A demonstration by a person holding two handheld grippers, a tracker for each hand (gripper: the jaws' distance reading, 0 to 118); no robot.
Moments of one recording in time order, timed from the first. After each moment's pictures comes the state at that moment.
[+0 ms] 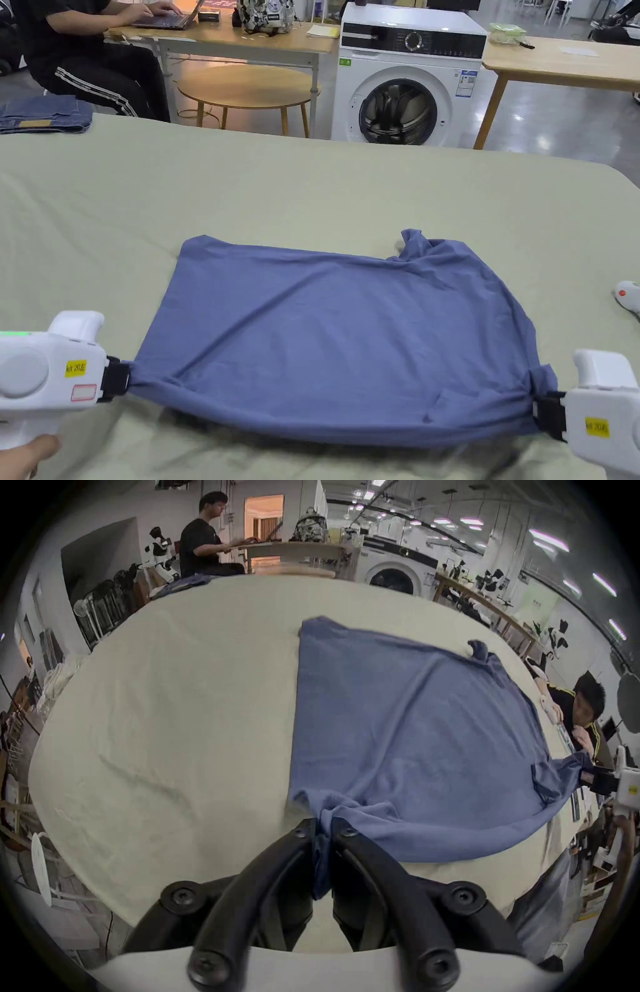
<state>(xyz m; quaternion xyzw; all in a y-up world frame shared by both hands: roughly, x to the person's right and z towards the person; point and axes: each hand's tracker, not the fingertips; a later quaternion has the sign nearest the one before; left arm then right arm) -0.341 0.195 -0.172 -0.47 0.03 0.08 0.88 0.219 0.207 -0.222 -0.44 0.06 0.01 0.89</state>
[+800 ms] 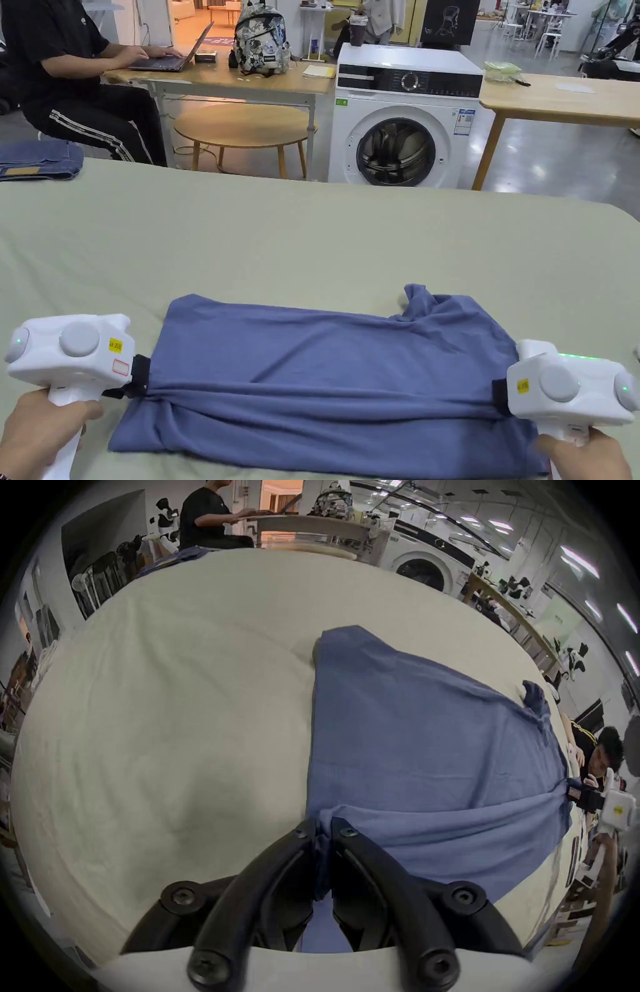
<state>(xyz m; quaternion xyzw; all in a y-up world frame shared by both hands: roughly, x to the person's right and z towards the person) -0.382 0.155 -0.349 -0.52 0.04 0.13 0.85 0.193 0.145 -0.418 -0.48 0.03 0.01 0.88</state>
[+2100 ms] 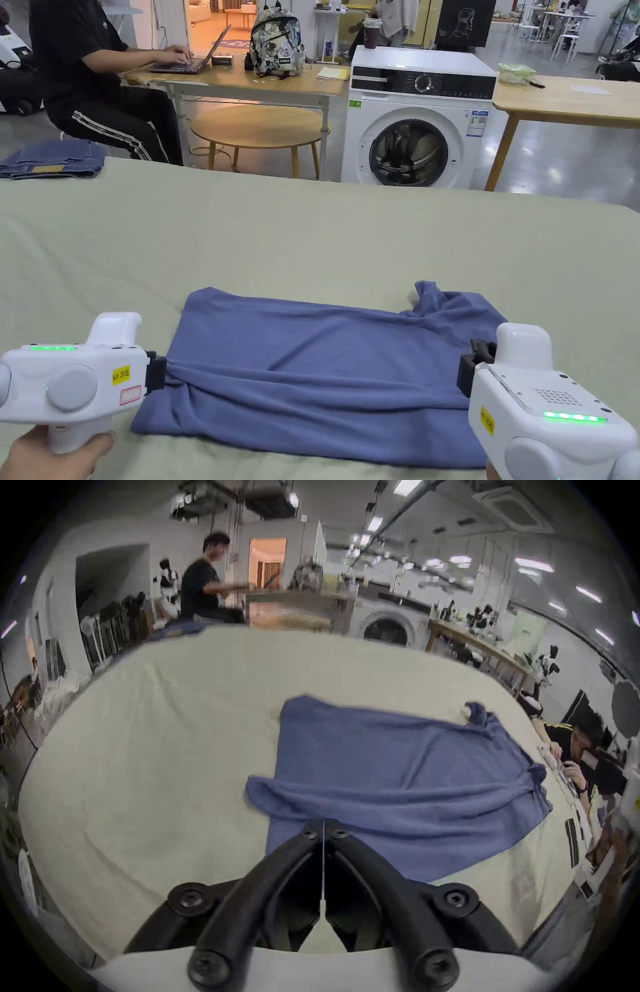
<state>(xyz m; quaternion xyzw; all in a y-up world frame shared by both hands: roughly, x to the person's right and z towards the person) -0.359 0.187 -0.266 -0.41 0.02 0.09 0.91 0.103 0.217 -0.281 -0.21 0.07 0.00 0.97</state>
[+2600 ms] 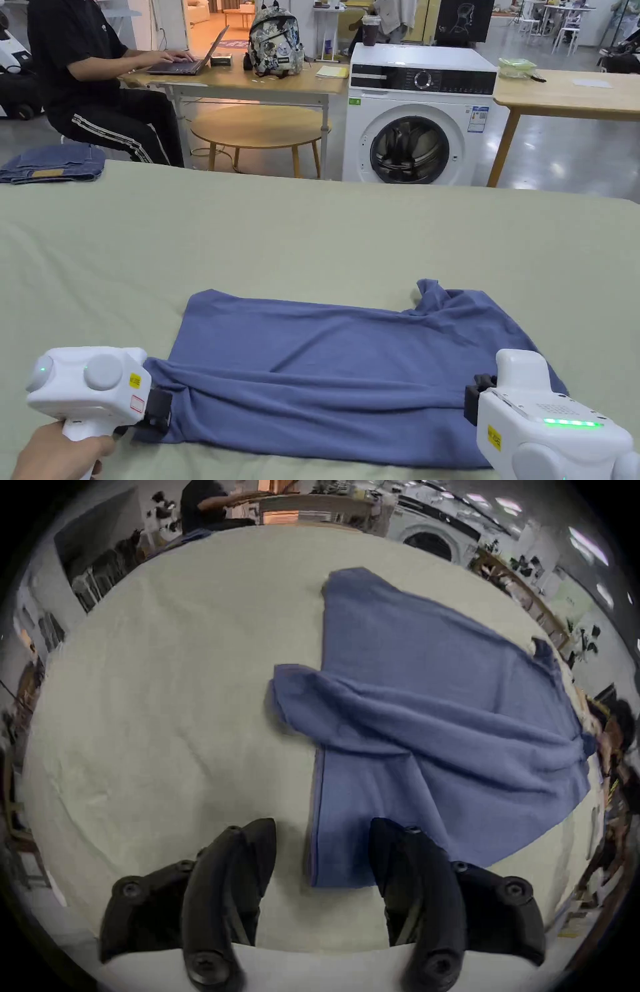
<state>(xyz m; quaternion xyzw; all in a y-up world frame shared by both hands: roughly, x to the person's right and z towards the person) -0.347 0.140 -0.293 -0.56 0.07 0.07 0.82 0.117 0.188 -0.294 -0.31 0.07 0.01 0.95</state>
